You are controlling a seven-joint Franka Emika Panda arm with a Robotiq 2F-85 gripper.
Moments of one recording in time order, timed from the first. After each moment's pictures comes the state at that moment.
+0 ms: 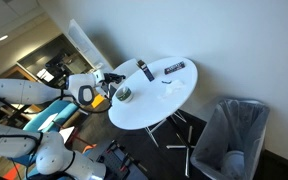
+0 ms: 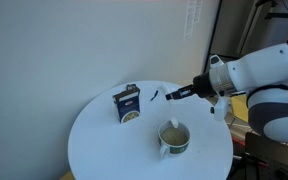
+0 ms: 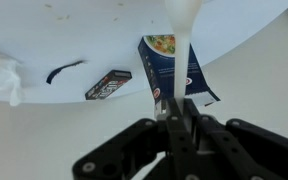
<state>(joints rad) -0.12 -0.30 0.19 -2.76 -0.03 3.42 0.44</state>
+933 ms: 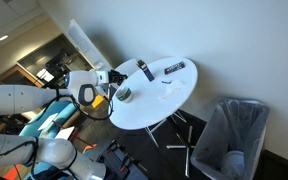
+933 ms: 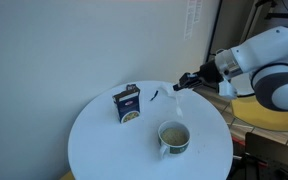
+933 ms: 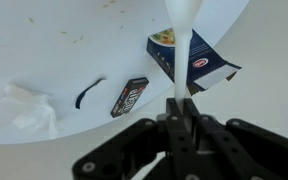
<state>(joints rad) 0.47 -0.43 -0.59 -2.73 -0.25 3.25 0.67</state>
